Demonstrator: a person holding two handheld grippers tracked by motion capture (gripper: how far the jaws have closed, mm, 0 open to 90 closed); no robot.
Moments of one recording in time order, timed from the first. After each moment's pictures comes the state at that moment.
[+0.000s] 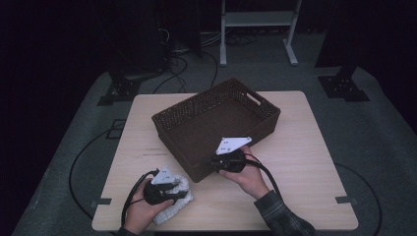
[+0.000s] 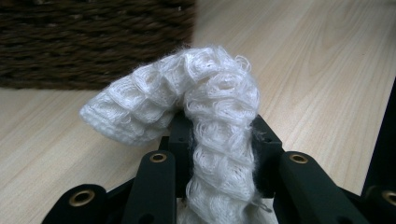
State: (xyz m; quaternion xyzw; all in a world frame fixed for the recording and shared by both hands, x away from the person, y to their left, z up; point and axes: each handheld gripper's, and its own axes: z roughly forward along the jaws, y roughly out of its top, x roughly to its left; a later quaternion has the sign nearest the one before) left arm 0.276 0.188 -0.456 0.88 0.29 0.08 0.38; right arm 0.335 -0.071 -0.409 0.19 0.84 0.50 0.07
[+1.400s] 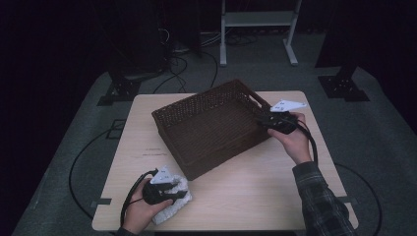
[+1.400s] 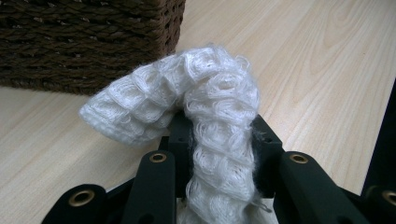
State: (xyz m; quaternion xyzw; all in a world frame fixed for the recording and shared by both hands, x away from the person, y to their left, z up) left arm 0.276 0.191 -0.456 0.88 0.29 0.08 0.37; right arm 0.422 -0.218 -0.377 0.36 0.79 0.44 0.23
